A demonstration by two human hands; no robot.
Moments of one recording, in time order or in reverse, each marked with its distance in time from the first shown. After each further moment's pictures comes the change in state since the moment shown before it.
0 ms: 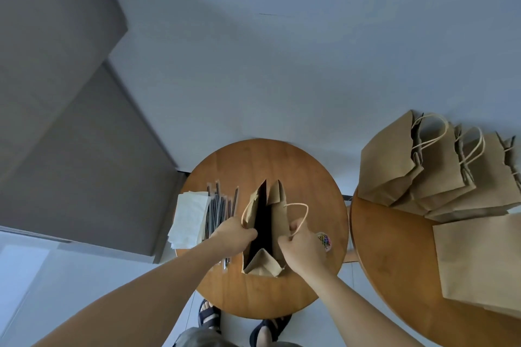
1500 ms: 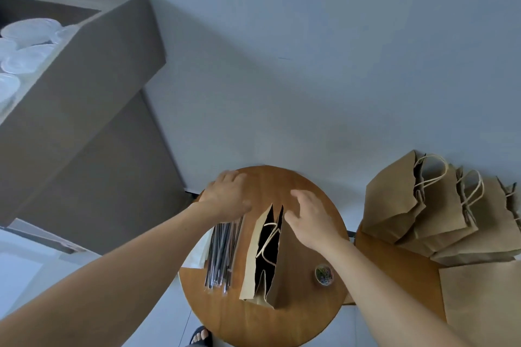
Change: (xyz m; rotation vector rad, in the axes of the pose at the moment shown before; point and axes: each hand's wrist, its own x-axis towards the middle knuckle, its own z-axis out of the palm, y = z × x) left_hand -0.023 0.068 -0.099 0.661 0.408 0.329; right_hand 0.026 -0.071 -0.085 -0.130 0.016 -0.381
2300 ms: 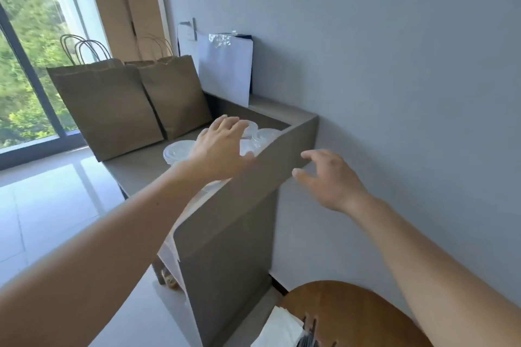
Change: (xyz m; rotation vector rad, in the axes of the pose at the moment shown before) left_hand -0.138 -0.176 -0.277 0.061 0.745 -0.362; right_hand 0.092 -0.339 -0.083 -0.126 0.101 -0.733
